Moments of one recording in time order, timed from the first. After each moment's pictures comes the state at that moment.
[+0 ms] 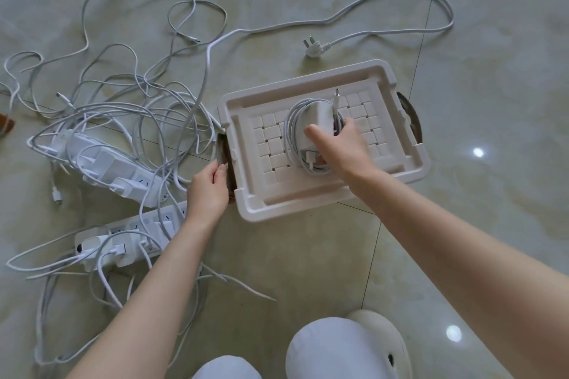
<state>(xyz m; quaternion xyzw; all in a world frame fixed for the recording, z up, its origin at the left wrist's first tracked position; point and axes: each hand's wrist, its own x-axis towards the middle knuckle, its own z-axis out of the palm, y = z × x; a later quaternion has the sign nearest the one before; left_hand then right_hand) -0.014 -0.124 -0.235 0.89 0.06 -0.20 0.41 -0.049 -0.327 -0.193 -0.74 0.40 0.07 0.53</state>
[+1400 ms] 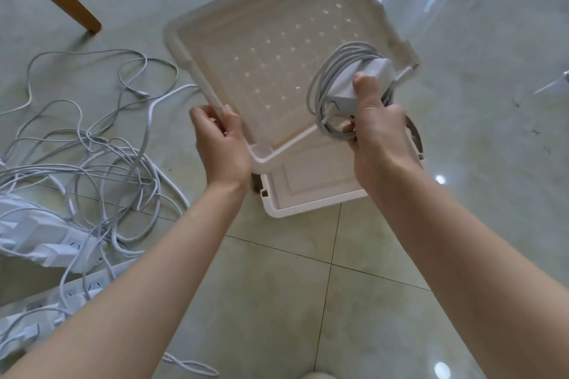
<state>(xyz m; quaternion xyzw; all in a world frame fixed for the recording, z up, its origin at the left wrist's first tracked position) 0.020 -0.297 -0.151 0.78 0.03 0.02 0.63 -0.038 -0.432 -0.112 -0.53 0.45 -0.19 0.69</state>
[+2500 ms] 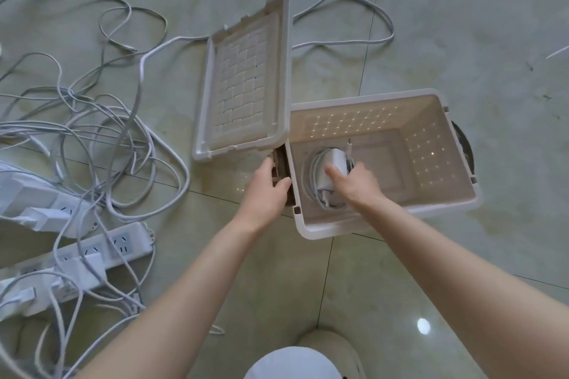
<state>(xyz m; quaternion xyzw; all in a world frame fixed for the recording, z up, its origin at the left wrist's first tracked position) -0.055 -0.268 -0.219 0.79 -0.06 -0.36 0.49 -0.111 -0.415 -0.234 -0.76 0.49 0.18 0.39</state>
